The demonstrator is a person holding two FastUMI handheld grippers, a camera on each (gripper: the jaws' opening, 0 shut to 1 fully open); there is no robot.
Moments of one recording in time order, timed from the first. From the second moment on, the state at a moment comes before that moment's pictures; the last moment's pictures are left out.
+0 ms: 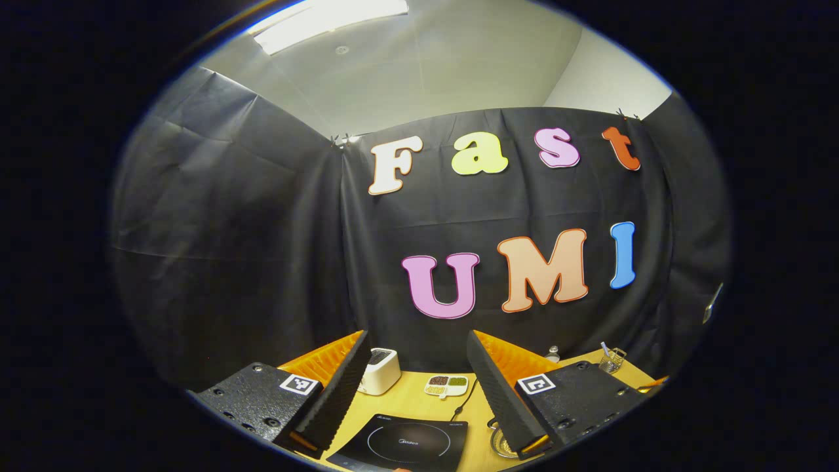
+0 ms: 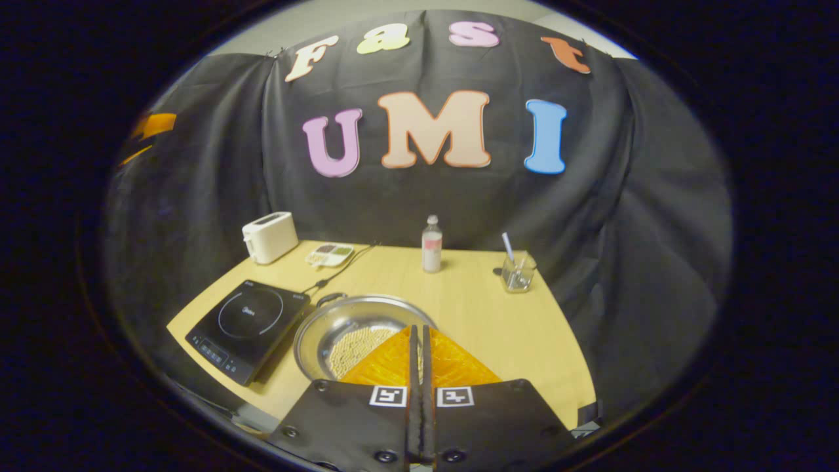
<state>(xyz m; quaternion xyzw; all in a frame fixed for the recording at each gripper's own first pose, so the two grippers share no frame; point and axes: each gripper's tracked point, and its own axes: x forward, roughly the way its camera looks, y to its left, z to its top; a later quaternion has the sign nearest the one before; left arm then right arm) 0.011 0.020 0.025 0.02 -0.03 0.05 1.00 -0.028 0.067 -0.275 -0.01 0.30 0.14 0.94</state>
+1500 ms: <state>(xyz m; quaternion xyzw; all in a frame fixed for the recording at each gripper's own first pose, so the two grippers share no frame) -0.031 0.086 0.000 0.01 0.00 0.19 0.98 -0.080 0.077 -0.454 -0.04 0.54 0.19 0.82</state>
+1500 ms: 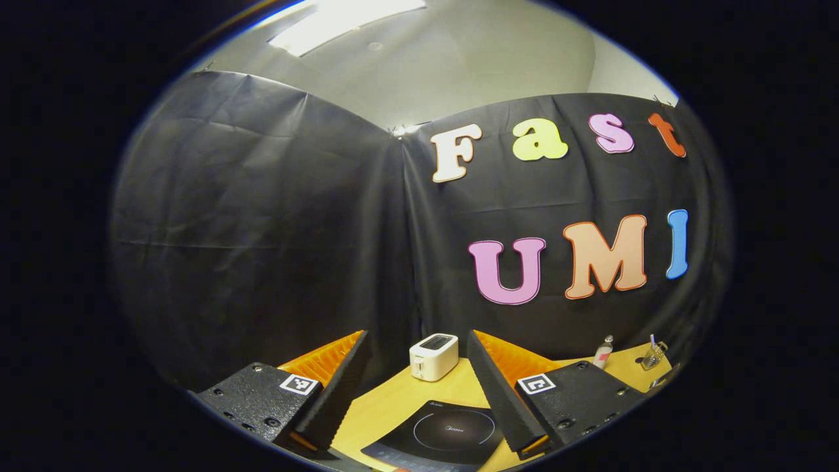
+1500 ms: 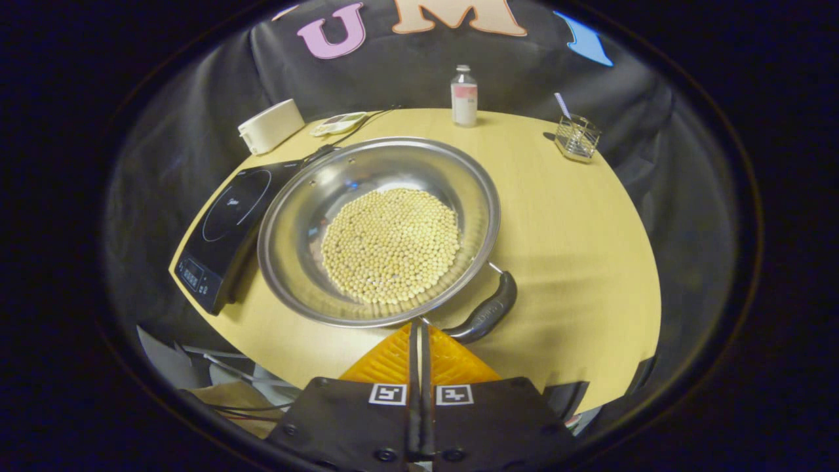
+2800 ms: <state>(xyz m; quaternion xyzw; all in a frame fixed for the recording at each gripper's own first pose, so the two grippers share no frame) 0.006 0.067 -0.023 0.00 0.03 0.18 0.98 0.004 0.000 -0.470 -0.06 0.52 0.11 0.84</state>
